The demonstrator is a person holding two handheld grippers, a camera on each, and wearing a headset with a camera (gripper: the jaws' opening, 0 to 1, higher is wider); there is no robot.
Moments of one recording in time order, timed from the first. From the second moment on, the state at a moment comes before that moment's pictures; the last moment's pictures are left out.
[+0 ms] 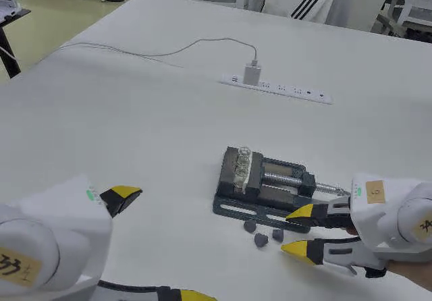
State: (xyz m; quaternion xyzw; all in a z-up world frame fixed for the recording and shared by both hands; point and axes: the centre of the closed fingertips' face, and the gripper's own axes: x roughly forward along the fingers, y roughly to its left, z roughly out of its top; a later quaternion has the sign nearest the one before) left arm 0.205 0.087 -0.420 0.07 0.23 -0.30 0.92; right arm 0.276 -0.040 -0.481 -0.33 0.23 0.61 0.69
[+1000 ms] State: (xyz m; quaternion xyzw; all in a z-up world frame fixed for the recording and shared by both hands) left arm 0.201 0.088 -0.429 0.06 0.24 -0.30 0.92; right arm 0.276 -0.037 -0.487 -0.34 0.22 0.61 0.68
